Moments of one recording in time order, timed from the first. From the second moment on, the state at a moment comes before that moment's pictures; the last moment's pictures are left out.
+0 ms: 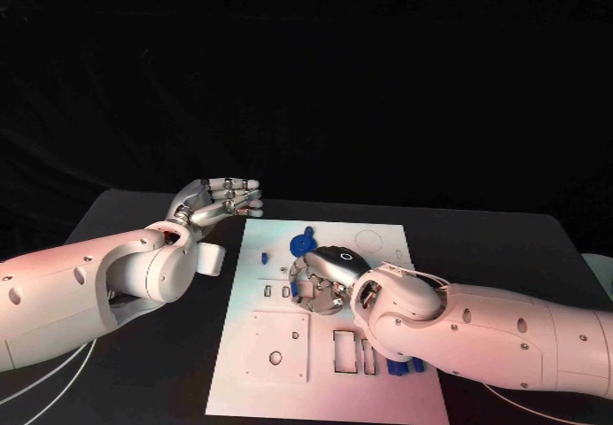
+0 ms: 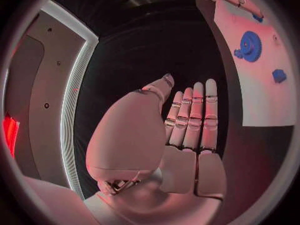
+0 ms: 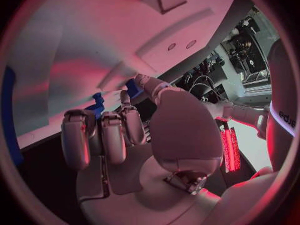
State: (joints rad) left arm 1.33 -0.92 -0.10 1.58 0.00 -0.42 0.44; left_hand 1.53 -0.16 0.36 0.14 0.05 0.86 0.22 0.24 0.17 1.05 0.17 0.07 0.07 0.97 0.12 0.34 0.30 0.17 0.85 0.21 0.57 0.27; right arm 1.21 -0.60 -0.15 1.61 -1.56 -0.42 -0.28; right_hand 1.22 -0.24 0.50 0.07 0.20 0.86 0.16 0.27 0.45 1.40 0.07 1.38 1.31 1.47 -0.01 1.56 1.31 0.03 1.47 0.10 1.47 1.31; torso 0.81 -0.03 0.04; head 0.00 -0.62
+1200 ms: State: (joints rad) left arm 1.34 -0.90 -0.10 1.55 -0.39 -0.30 0.04; left_hand 1.27 -0.15 0.33 0.28 0.05 0.95 0.12 0.40 0.32 1.28 0.04 0.47 0.38 1.46 -0.02 1.33 1.23 0.15 1.24 0.07 1.17 0.78; right arm 1.32 -0.90 -0.14 1.65 -0.87 -0.58 0.14; right_hand 1.32 -0.18 0.36 0.15 0.23 0.82 0.17 0.29 0.42 1.35 0.08 1.35 1.31 1.46 0.02 1.53 1.31 0.05 1.44 0.12 1.38 1.31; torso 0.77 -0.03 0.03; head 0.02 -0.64
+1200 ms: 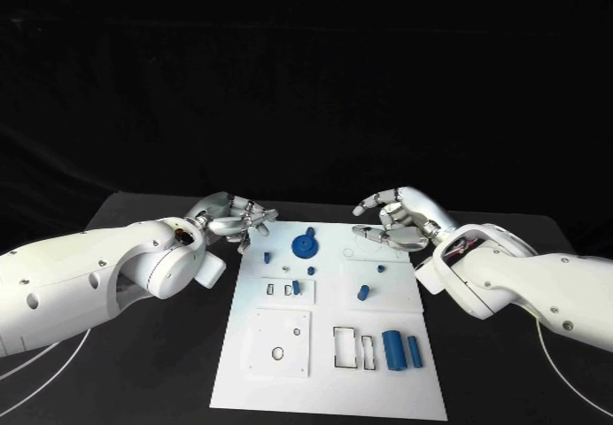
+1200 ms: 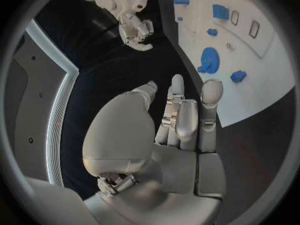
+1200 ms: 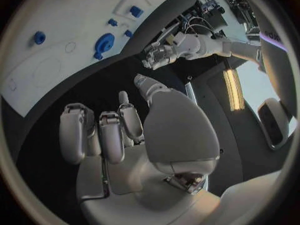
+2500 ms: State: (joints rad) left arm 1.41 -0.69 -0.14 1.47 -0.92 0.13 -0.51; left_hand 1.06 -0.10 0.25 0.29 0.05 0.86 0.08 0.65 0.57 1.28 0.01 1.20 1.08 1.47 -0.05 1.56 1.31 0.07 1.46 0.04 1.43 1.26; right arm 1.36 -0.95 -0.14 1.56 -0.67 -0.54 0.19; right_hand 1.31 -0.18 0.36 0.16 0.24 0.82 0.17 0.30 0.42 1.35 0.08 1.34 1.31 1.46 0.02 1.53 1.31 0.05 1.44 0.12 1.37 1.31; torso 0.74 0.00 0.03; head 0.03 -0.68
